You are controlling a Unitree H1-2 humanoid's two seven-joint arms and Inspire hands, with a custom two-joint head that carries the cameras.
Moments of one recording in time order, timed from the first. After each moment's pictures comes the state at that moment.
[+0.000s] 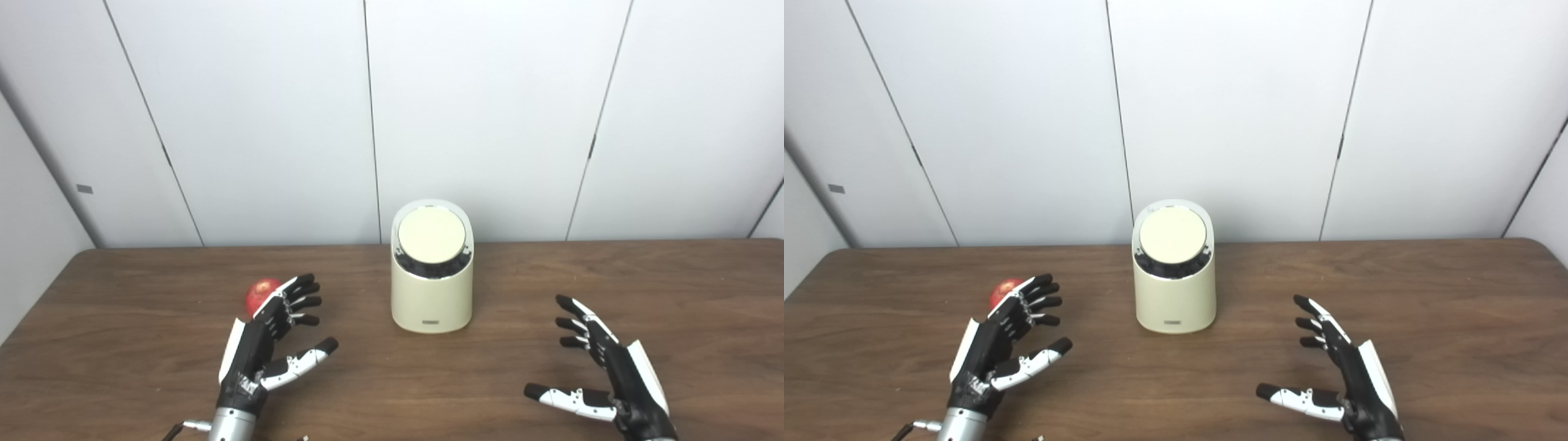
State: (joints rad) left arm -0.11 0.14 0.05 0.14 -0.04 -0.39 -0.09; right arm -0.02 -0.15 0.01 -0.10 -0.28 -0.12 -0.03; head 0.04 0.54
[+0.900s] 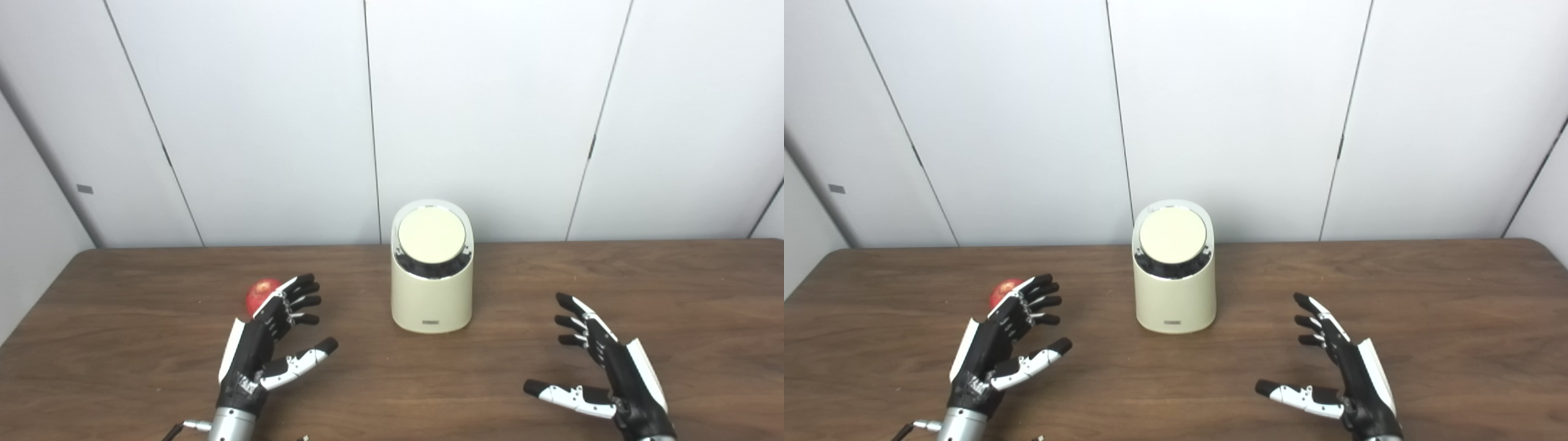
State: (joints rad) left arm -0.11 0.14 0.05 0.15 -0.05 -0.39 -0.10; right arm -0.05 -0.15 0.02 -0.09 -0.26 -0.12 -0.03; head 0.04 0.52
